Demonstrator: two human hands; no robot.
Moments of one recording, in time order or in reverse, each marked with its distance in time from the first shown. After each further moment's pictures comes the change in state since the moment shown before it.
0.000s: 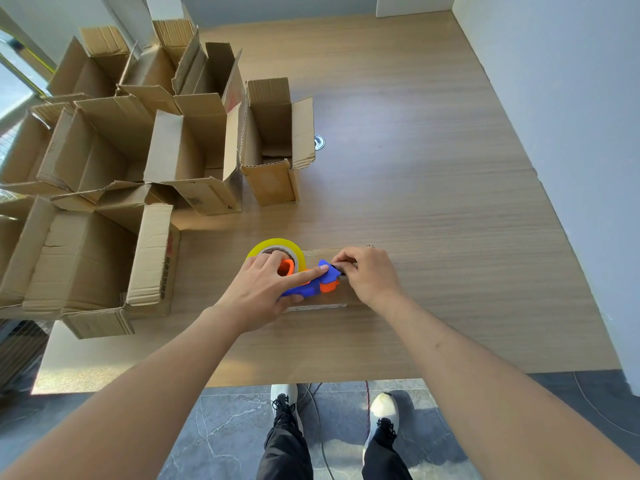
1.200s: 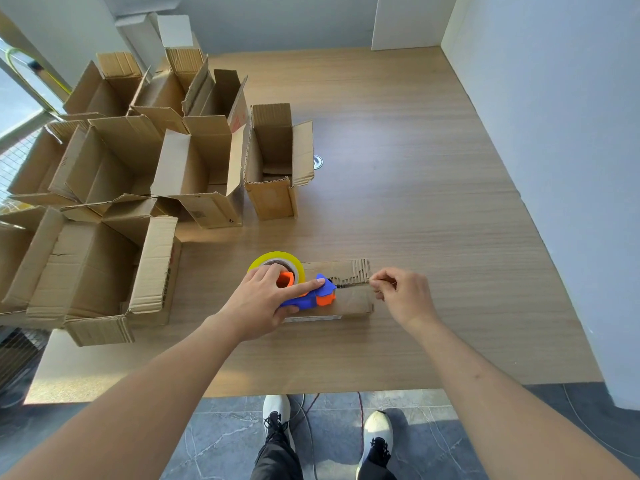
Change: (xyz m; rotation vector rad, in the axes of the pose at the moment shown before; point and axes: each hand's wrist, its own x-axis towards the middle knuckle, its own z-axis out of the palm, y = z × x) left_hand -0.004 -0.001 0.002 -0.034 -0.029 -0.010; right_hand -0.035 0.035 -0.043 0.093 0.151 0.140
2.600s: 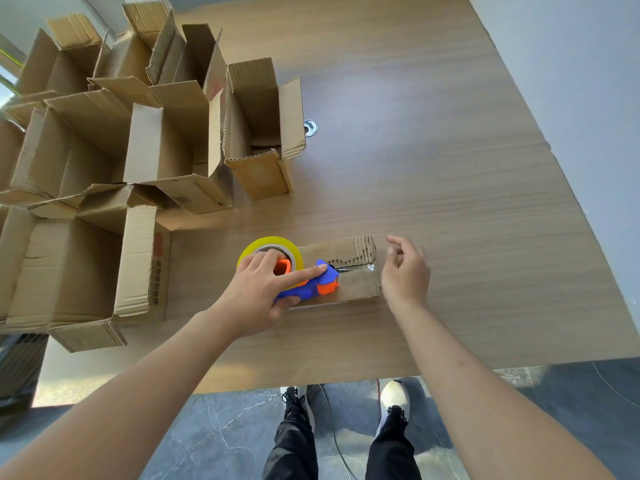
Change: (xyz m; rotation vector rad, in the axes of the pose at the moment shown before) left_hand 0.010 0.000 -0.001 -0.056 -0.020 0.020; right_hand 0.017 0.019 0.052 0.154 0.337 0.243
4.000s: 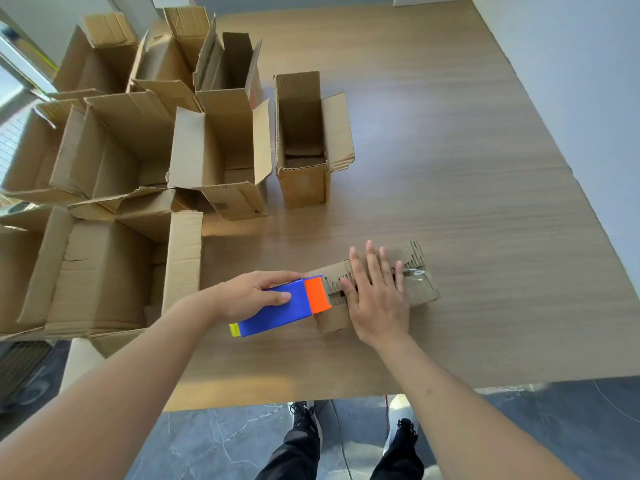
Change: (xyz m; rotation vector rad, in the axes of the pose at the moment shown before) left_hand -0.036 -0.091 -0.051 -0.797 -0.526 -0.359; right_hand -0.074 -0.040 0.081 -0.751 -0.258 -0.495
